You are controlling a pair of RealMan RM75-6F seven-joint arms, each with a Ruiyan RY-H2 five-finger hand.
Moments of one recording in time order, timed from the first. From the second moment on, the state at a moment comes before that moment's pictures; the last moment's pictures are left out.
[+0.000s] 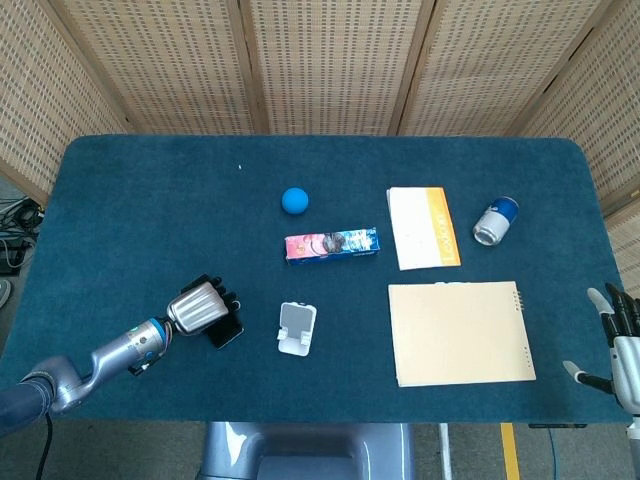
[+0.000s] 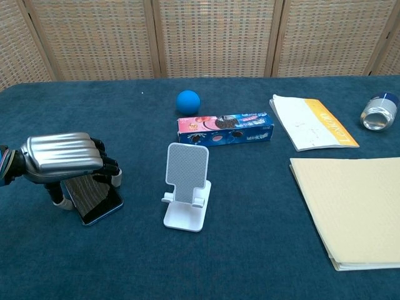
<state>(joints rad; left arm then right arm) -0.76 -1.55 0.15 -0.98 1.83 0.97 0.07 0.02 -1.07 0.09 -1.60 -1.46 1.53 0.05</state>
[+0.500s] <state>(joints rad) -0.75 -1.45 0.12 -1.04 1.86 1.15 0.13 0.01 -1.06 0.09 -1.60 -1.47 1.53 0.06</state>
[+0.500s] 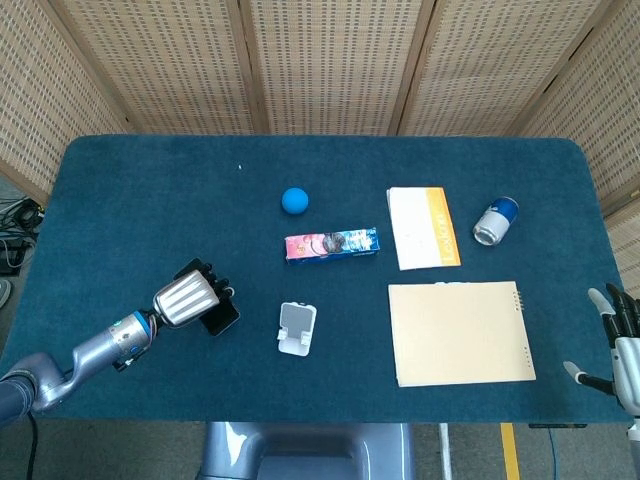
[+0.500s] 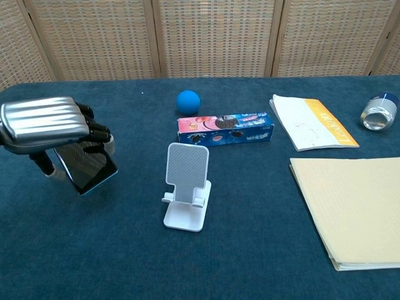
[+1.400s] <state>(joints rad) -0.90 -1.32 0.00 -1.32 2.24 1.20 0.97 0.01 -1.05 0.08 -1.60 -1.48 1.53 0.10</state>
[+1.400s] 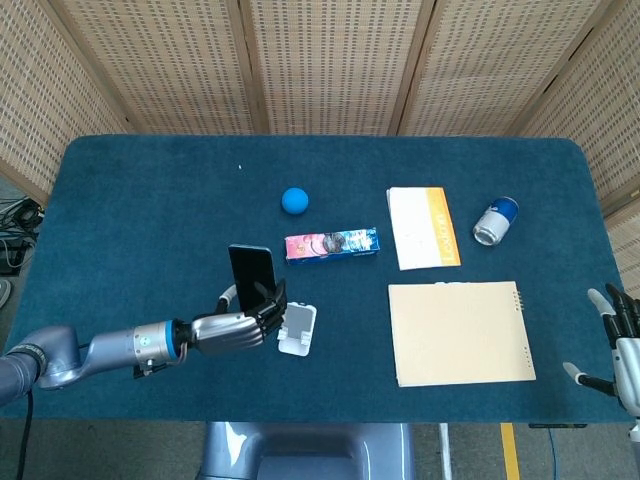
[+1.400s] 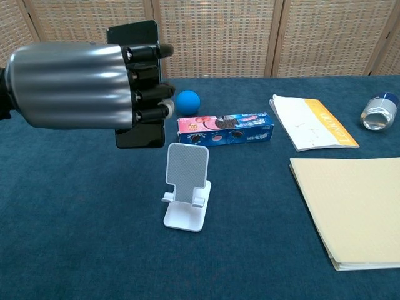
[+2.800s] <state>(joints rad) -0.99 -1.58 -0.03 -1.26 2.20 0.89 1.18 0.00 -1.02 0.09 -1.58 -1.46 1.52 0.21</state>
